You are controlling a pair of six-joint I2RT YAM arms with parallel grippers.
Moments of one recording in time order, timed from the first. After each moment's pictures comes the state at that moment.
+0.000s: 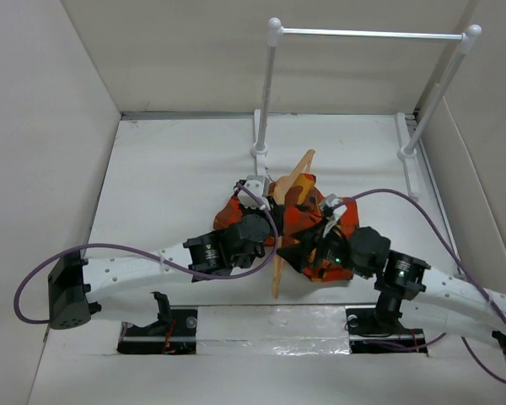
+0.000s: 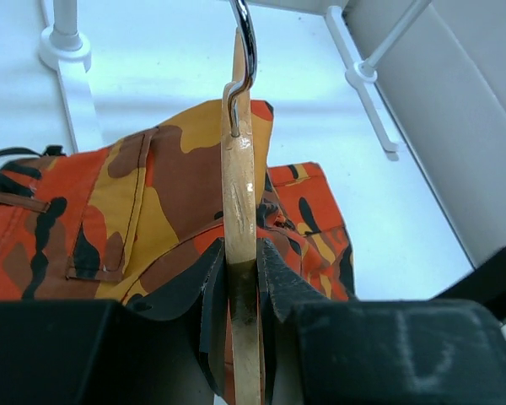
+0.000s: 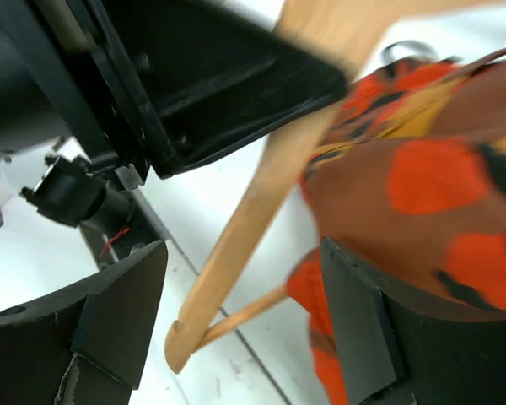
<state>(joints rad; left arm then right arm) -1.27 1.19 0.89 0.04 -0.80 -0.61 1.07 0.65 0.59 -0.09 0.12 0.45</state>
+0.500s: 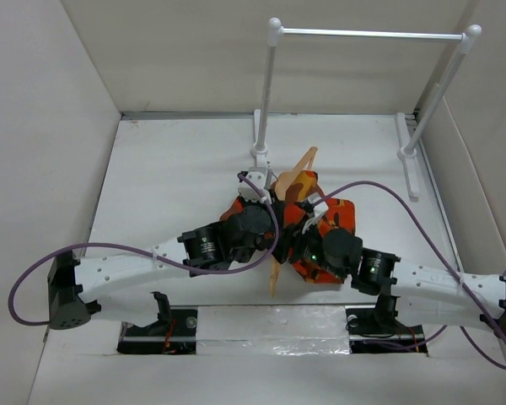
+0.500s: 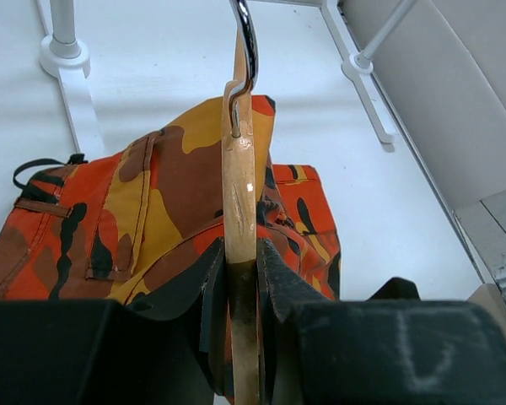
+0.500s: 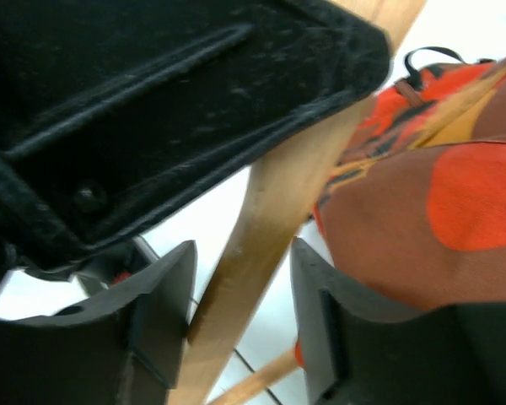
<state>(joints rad) -1.27 1.19 1.02 -0.13 -0.76 -0.60 1.19 0.92 0.61 0.13 0.33 0.55</state>
